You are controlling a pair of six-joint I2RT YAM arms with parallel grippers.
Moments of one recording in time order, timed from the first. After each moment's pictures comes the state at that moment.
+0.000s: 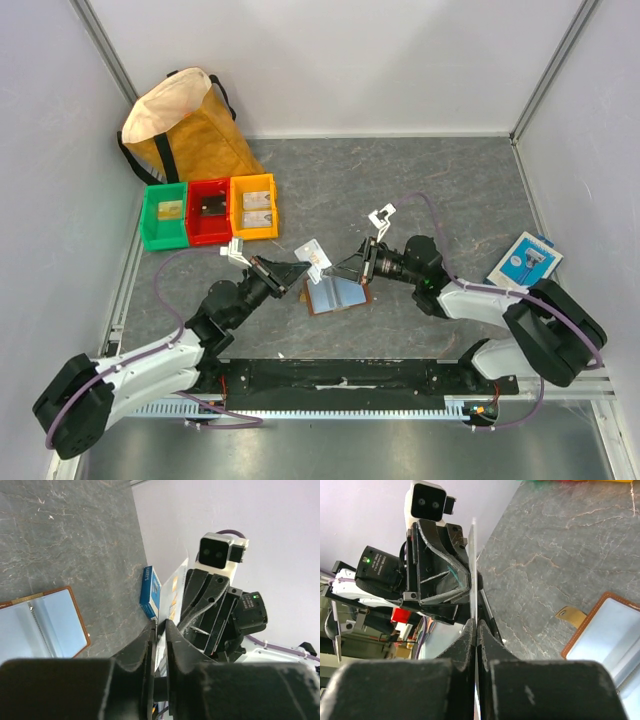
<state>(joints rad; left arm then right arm) -0.76 0.82 0.11 0.74 -0.07 -1.26 0.68 1.38 0.44 0.92 -0.61 0.97</state>
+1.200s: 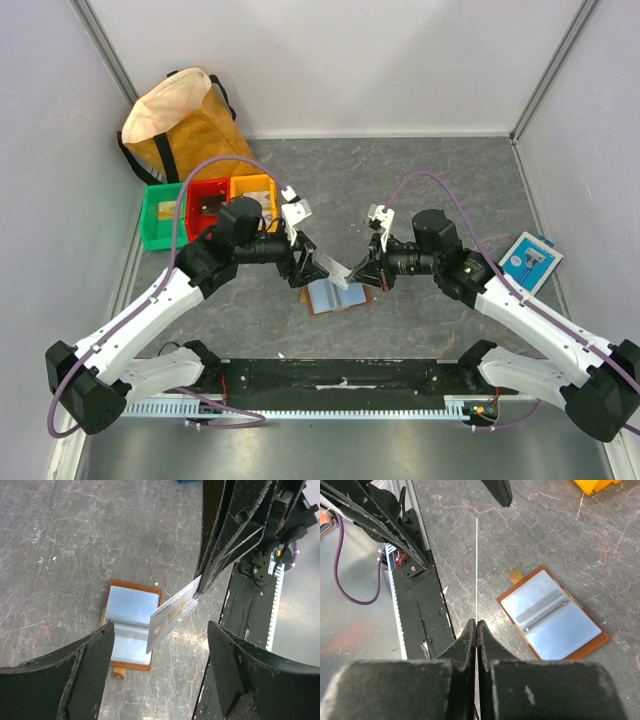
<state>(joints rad) -0.67 1.04 0.96 -0.39 0.55 0.05 0.67 1.03 0.81 -0.23 -0.66 0.09</state>
